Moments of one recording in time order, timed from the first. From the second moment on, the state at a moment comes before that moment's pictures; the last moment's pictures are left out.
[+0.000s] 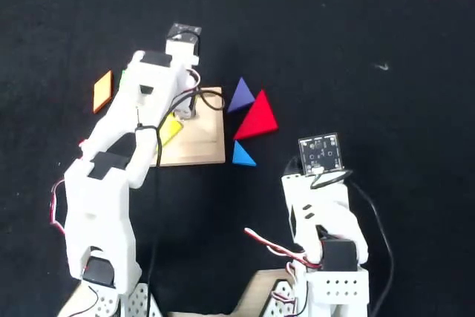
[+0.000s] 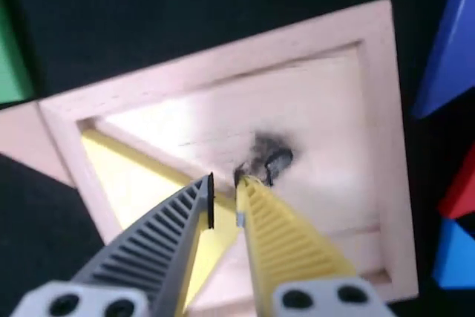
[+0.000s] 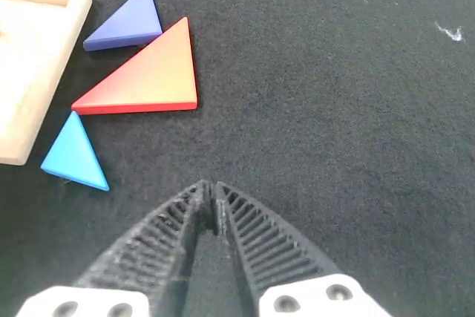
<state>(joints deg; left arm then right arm) 8.0 34.4 -16.6 71.3 -0.3 0.2 -103.5 96.7 53.2 13.1</state>
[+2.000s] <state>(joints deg) -17.8 -57.4 80.3 37.7 7.8 -19.0 10.1 21.6 46.3 18.0</state>
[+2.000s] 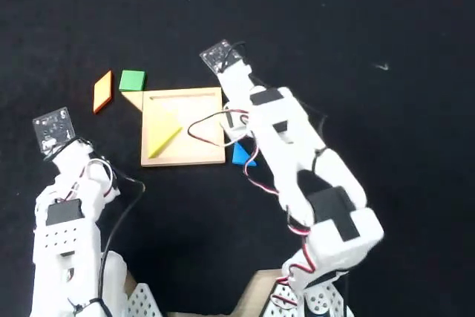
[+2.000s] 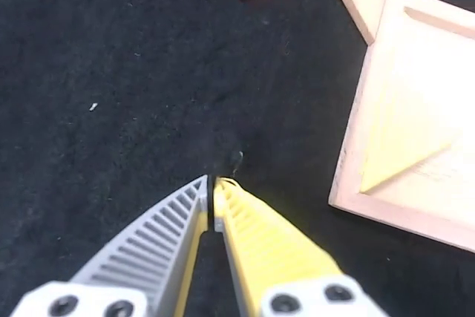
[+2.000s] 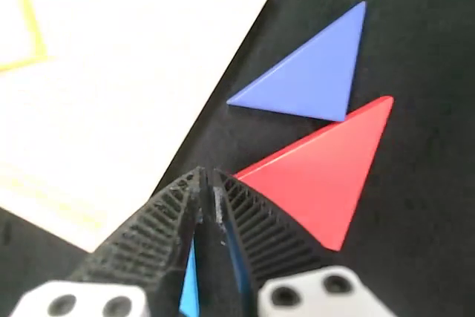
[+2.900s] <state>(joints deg) -17.1 -57.4 80.3 37.7 7.8 -5.0 5.2 20.3 64.7 32.0</state>
